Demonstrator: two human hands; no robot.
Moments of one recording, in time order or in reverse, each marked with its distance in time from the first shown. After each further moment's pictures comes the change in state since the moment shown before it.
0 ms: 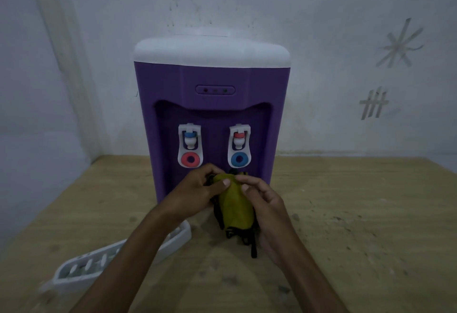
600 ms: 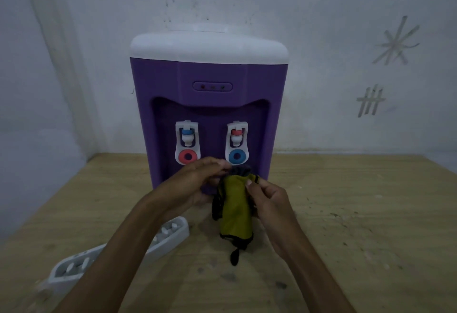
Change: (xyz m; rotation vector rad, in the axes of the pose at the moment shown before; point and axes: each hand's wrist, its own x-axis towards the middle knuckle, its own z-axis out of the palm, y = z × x) left_hand 0.000 0.014 -0.007 -0.283 -0.105 -0.086; right_hand 0.000 -0.010 -0.007 -0.166 0.005 -0.018
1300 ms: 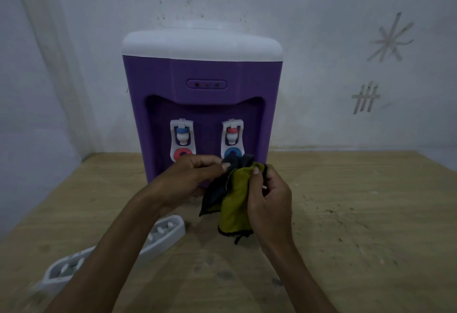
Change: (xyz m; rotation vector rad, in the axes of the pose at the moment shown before) left_hand -0.007 0.012 0.003 0.198 -0.061 0.096; right_hand -0.013 -0.006 0.015 -0.215 0.300 -0.435
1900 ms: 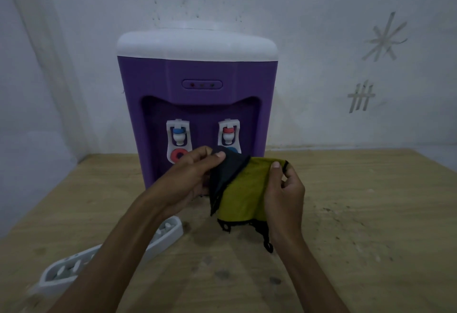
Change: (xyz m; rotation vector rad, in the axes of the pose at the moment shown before) left_hand 0.004 0.004 0.013 -0.257 0.063 -0.041; right_hand 0.015 0.005 -0.016 0.056 0.177 0.229
